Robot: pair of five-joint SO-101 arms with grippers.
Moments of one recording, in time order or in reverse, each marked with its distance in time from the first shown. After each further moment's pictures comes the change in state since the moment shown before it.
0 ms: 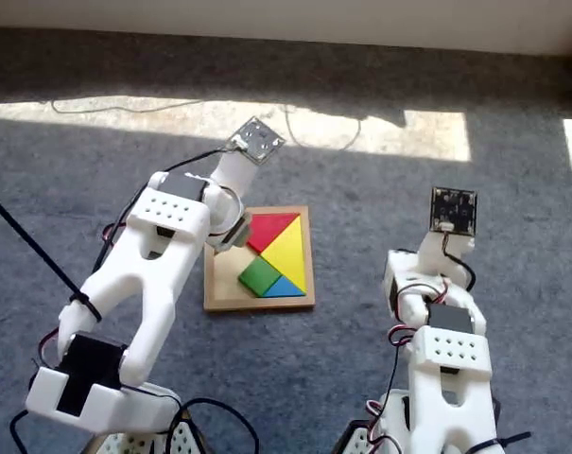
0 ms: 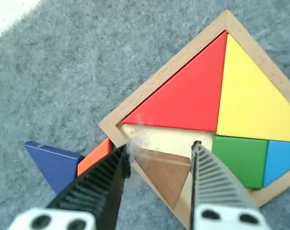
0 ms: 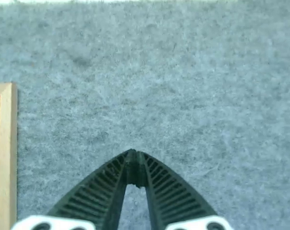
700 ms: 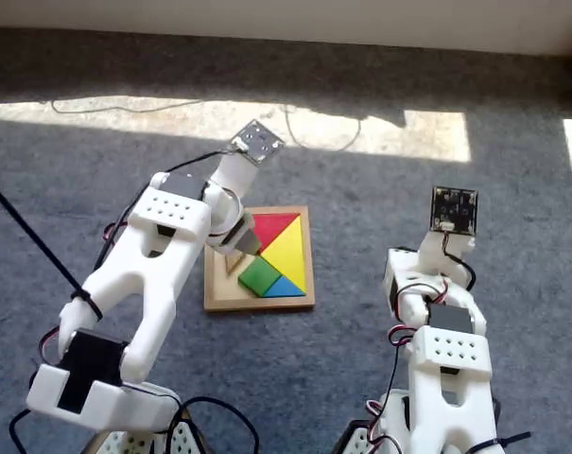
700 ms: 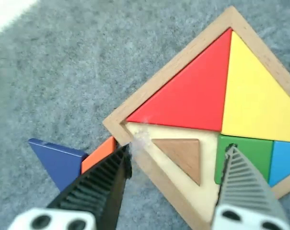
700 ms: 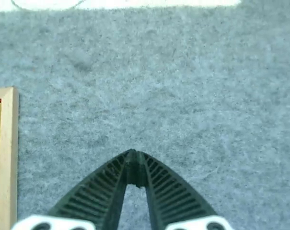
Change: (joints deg) left arm -1.5 -0.8 0.0 -0.2 0.0; right arm 0.1 0.0 0.0 -0.2 0.0
